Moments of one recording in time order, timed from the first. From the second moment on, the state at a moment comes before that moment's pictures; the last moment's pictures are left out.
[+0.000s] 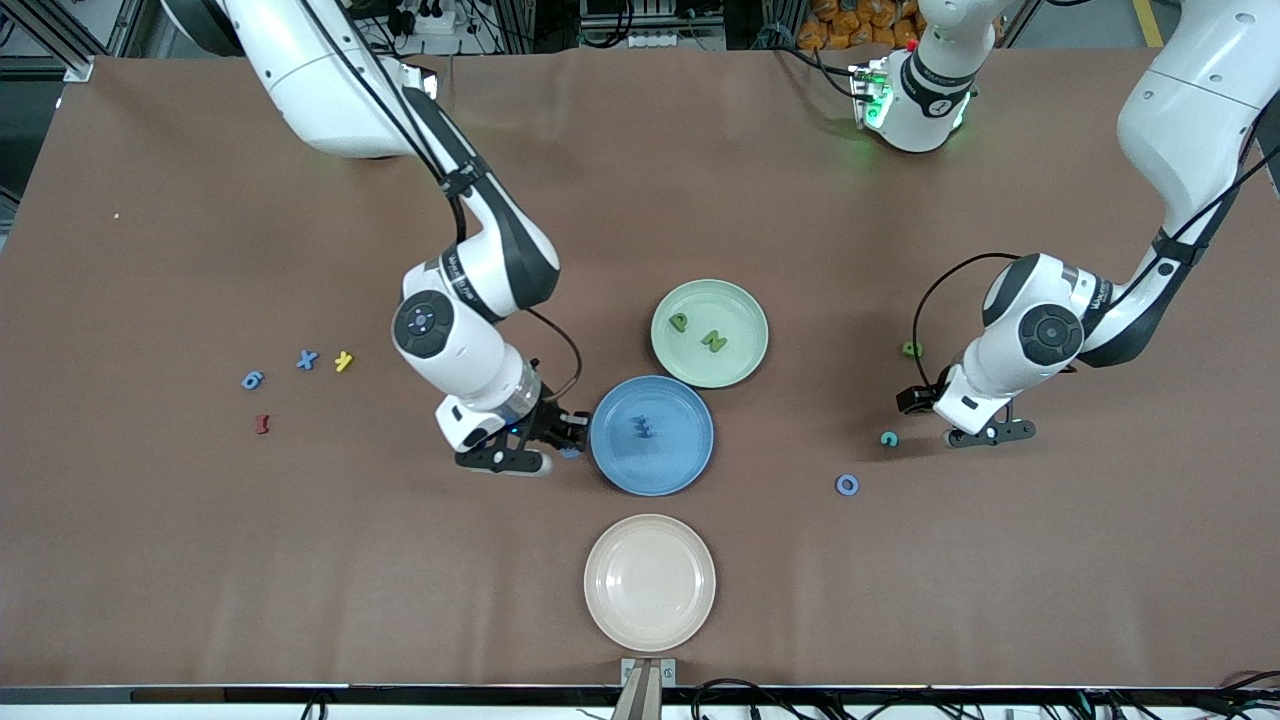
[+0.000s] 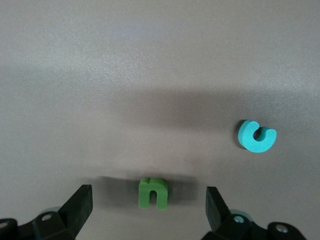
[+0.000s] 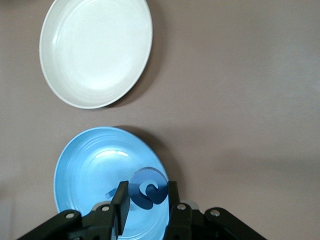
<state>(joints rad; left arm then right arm) 0.55 0.64 -0.67 -2.03 0.64 2.43 -0.65 0.50 0.69 0.03 -1.50 0.26 2.46 0.49</state>
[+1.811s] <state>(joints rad) 0.54 0.63 -0.67 -2.06 0.66 2.47 -0.74 0.52 0.81 0.01 -1.46 0.11 2.42 0.60</state>
